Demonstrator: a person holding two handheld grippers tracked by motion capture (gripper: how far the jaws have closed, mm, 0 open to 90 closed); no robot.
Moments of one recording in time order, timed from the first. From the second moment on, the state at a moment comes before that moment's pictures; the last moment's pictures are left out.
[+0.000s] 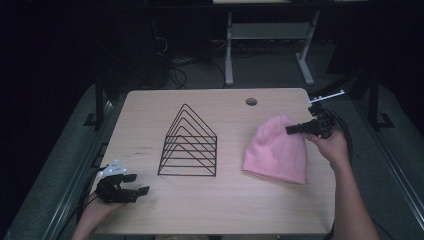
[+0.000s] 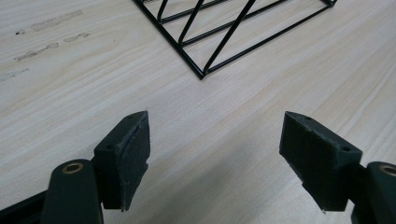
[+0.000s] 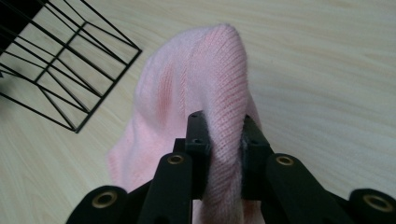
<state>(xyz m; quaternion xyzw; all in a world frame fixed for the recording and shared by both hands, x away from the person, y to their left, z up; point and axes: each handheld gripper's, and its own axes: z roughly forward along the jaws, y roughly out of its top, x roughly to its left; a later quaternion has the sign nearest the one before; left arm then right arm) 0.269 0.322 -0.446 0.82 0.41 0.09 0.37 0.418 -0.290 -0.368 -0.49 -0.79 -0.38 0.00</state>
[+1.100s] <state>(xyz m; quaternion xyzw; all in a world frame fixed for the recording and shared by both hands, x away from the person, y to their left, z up) 0.273 0.325 -0.410 0.85 0.37 0.06 0.38 0.391 -0.293 -0.278 -0.43 -0.80 -0.42 -0.05</state>
